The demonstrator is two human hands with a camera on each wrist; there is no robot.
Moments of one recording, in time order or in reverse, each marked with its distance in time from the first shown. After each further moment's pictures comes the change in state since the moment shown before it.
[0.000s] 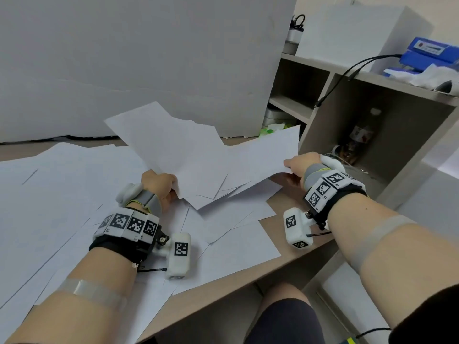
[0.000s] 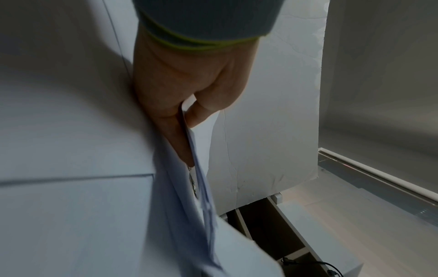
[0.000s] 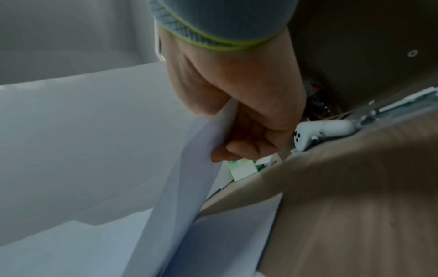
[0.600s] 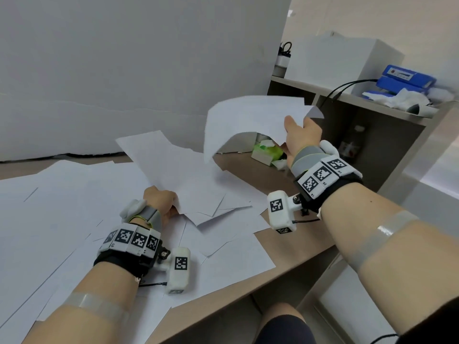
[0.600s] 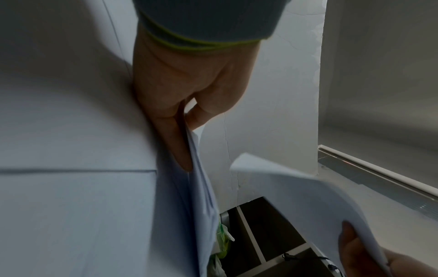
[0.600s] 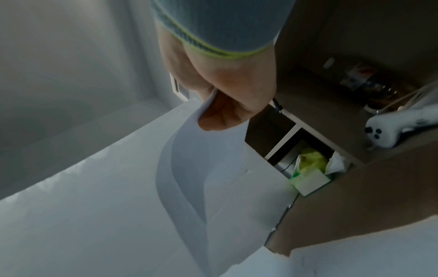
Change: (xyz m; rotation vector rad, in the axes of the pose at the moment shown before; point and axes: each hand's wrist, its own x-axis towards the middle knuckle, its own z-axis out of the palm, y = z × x) left_hand -0.005 0.002 0.002 0.050 -0.044 -0.023; right_hand -0.033 -0.079 -0.003 0.528 0.199 -0.348
